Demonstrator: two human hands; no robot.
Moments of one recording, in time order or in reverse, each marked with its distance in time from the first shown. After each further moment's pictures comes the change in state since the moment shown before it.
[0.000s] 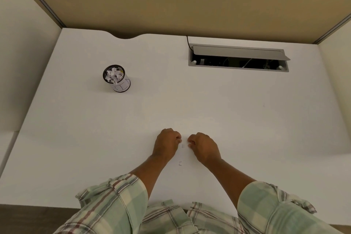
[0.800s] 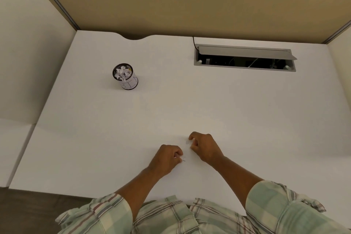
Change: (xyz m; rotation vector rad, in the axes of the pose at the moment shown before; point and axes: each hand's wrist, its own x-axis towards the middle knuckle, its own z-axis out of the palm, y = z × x) left_hand -0.066 -0.029 0.012 -0.209 -0.173 -0.047; right_hand -0.012 -0.006 -0.004 0.201 -0.075 -0.054
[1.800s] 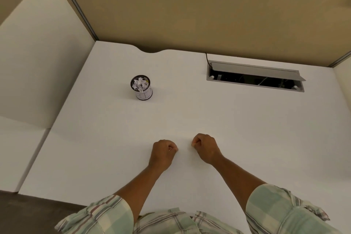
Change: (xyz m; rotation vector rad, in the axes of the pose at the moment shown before) left_hand 0.010 -0.003 -0.077 -0.135 0.295 -0.143; right_hand 0.034 -0.069 -0.010 0.135 0.051 0.124
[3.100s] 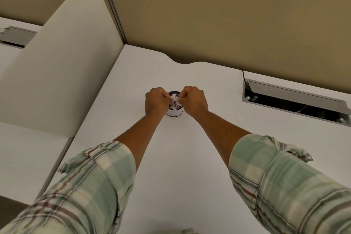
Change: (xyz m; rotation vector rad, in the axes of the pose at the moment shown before) left_hand 0.199 0.019 -0.206 -0.105 0.401 -0.082; right_hand 0.172 -0.270 0.014 -0.100 0.214 -0.173
